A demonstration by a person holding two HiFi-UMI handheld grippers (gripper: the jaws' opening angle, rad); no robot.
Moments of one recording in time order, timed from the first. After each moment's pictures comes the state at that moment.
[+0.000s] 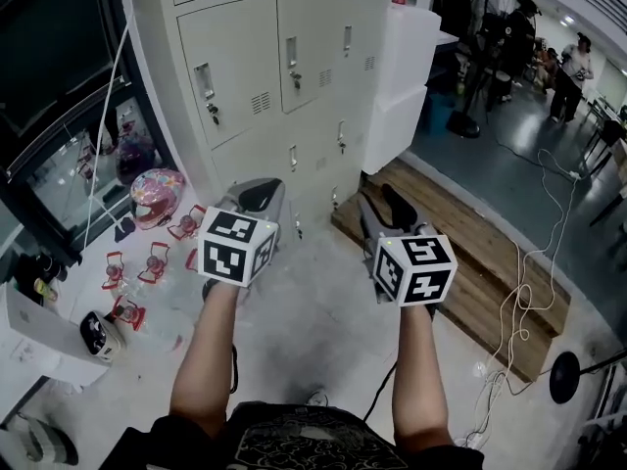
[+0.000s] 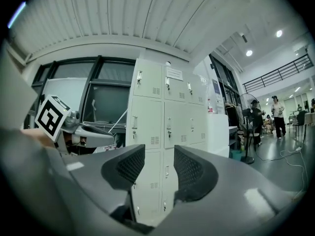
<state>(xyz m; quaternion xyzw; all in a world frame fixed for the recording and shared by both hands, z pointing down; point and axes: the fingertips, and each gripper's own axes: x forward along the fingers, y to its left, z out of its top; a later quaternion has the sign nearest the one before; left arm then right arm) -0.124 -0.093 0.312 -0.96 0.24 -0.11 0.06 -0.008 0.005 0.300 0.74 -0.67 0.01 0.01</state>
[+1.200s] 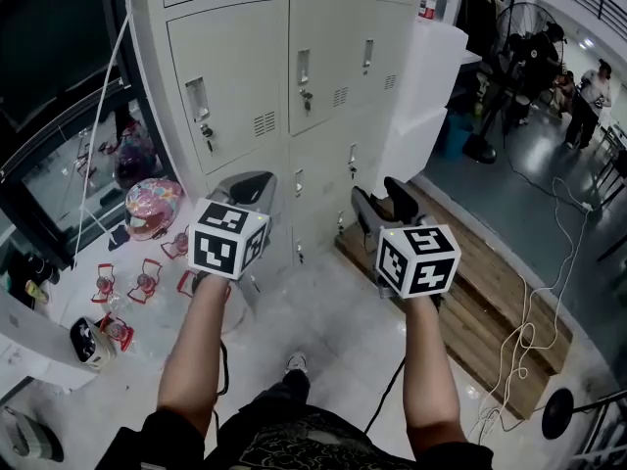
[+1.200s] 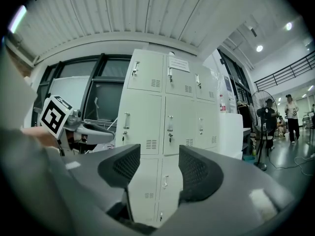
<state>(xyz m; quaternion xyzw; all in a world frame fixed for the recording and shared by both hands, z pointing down) -0.079 -0.230 0.305 -0.95 0.28 -0.11 0.06 0.054 -0.136 0.293 0.71 -0.71 0.01 0.03</state>
